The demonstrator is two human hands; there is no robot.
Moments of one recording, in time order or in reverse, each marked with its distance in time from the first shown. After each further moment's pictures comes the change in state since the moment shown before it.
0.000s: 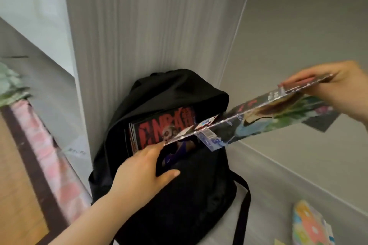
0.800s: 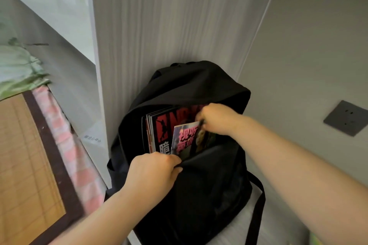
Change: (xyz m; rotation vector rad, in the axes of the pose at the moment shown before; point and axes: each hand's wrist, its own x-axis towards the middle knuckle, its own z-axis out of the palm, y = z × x) left_hand -0.003 -0.012 0.006 0.251 -0.047 0.103; right_hand 0.055 0.000 0.200 -0.595 -0.621 -0.204
